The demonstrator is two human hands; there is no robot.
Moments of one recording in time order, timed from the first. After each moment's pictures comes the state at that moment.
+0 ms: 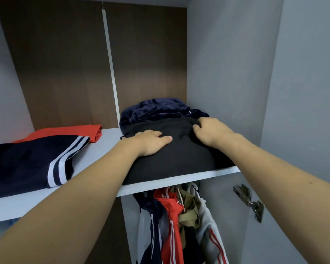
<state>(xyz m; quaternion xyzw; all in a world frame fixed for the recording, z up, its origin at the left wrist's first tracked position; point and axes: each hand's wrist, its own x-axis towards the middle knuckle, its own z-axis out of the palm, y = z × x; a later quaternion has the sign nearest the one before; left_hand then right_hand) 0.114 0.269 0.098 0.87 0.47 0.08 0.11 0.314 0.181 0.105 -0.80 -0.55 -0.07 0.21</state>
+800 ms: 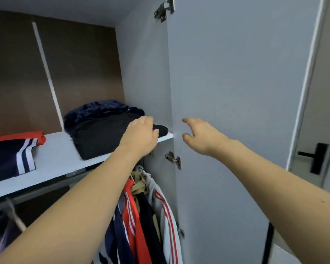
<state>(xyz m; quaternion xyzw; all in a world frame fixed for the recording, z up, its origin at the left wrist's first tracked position) 0.118 0.056 0.087 0.93 0.21 0.30 -0.03 0.238 -0.114 0.093 -0.83 -0.49 -0.11 0.24</state>
